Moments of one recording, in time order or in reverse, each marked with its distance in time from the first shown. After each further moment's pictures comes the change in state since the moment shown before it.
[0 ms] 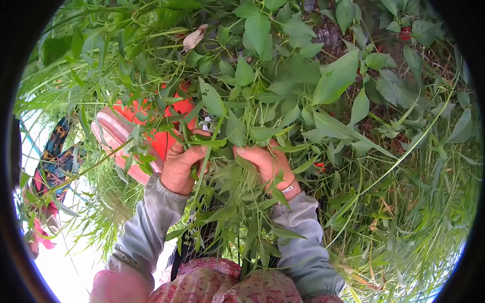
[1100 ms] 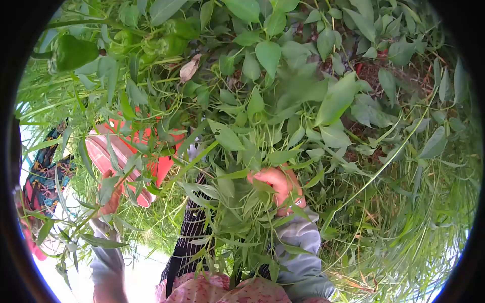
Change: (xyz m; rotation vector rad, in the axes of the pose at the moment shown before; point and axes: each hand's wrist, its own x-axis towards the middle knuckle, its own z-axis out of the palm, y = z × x) left_hand -0.055 0.021 -0.271 0.560 0.405 0.500; right_hand -0.016 -0.009 -0.038 0.023 0.060 -0.120
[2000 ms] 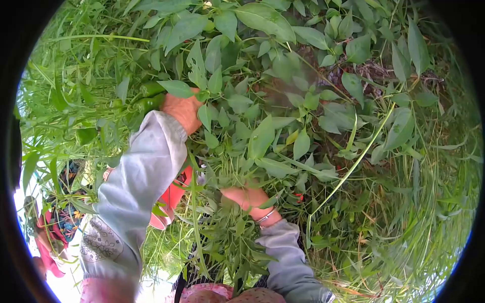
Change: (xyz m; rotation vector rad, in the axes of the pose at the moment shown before) left_hand 0.116 0.257 0.337 1.429 -0.497 0.833; right_hand 0.010 -0.010 0.044 -0.446 -0.162 -0.155
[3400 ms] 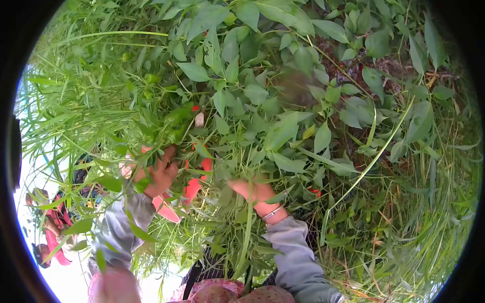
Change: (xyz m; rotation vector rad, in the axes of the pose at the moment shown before) left_hand -0.169 -0.037 0.026 -0.283 0.088 -0.159; right_hand 0.006 -0.001 0.018 0.096 0.019 0.148
